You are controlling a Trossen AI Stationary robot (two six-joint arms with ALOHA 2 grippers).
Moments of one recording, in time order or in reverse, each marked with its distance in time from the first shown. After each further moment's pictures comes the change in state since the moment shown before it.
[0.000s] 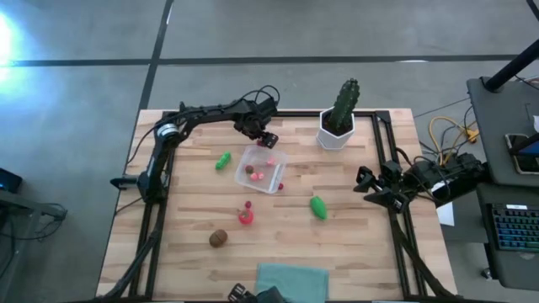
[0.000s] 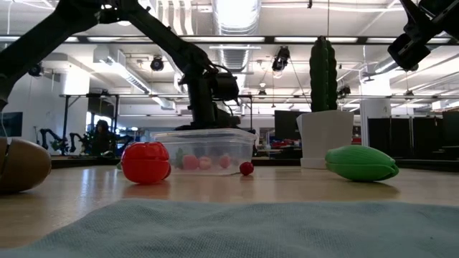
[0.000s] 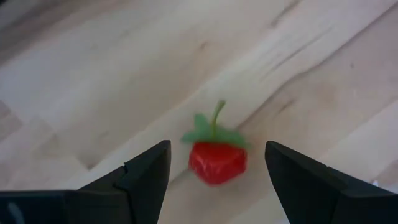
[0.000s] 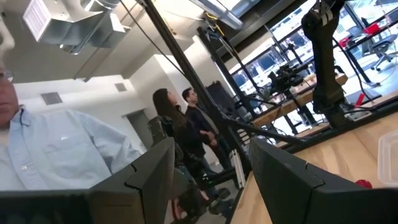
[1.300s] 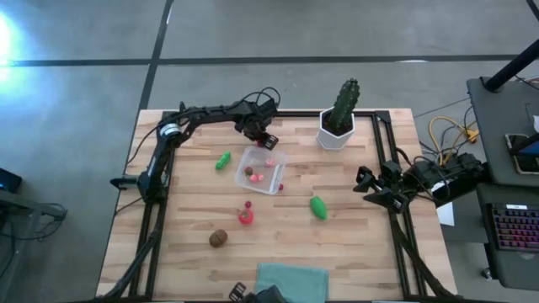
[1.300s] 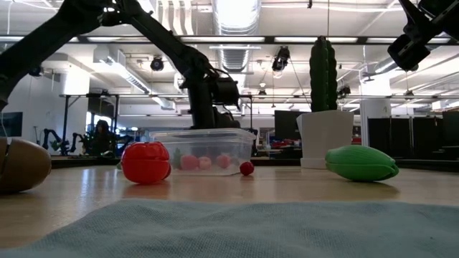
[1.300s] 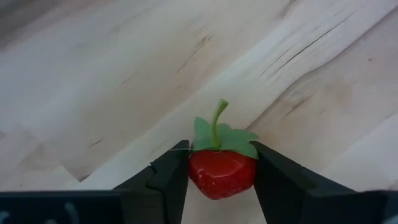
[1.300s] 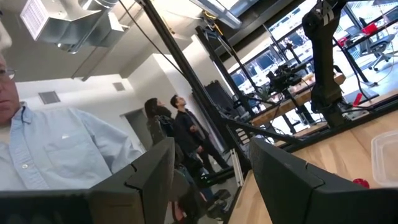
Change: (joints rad) left arm 0.000 0.025 -0.001 0.008 0.012 0.028; right arm 0.000 0.000 0.000 -0.006 0.004 -0.003
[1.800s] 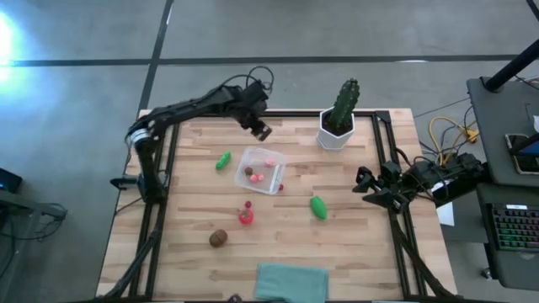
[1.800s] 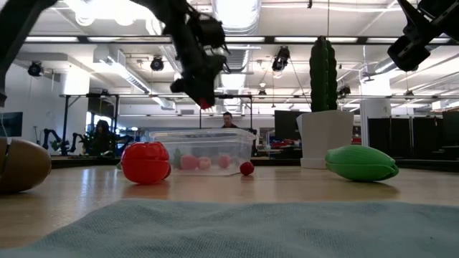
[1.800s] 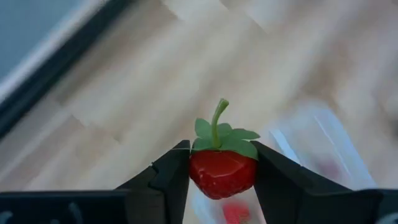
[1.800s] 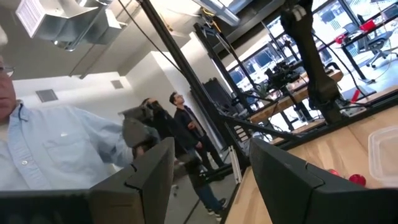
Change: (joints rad) left arm -0.038 -0.305 0.041 -0.183 0.047 0.148; right arm 0.000 -0.001 0.000 -0.015 0.000 0.004
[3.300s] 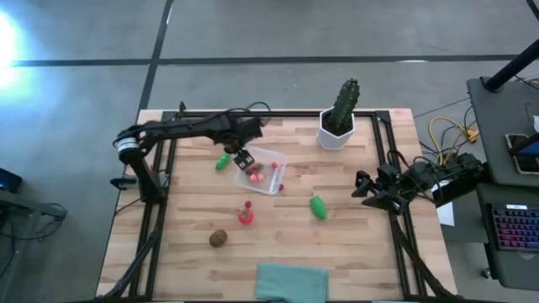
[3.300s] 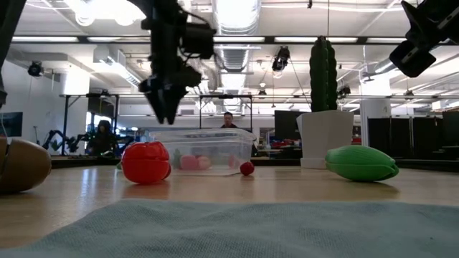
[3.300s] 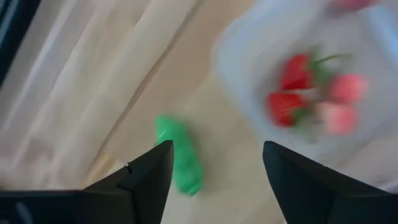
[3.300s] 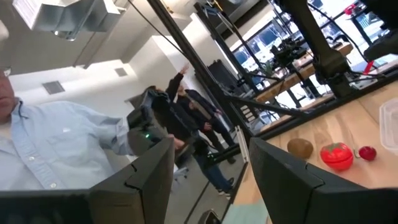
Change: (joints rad) left arm -0.156 -0.129 -0.287 -0.127 -0.246 -0.085; right arm 0.000 -0.001 0.000 -0.060 -0.054 0.060
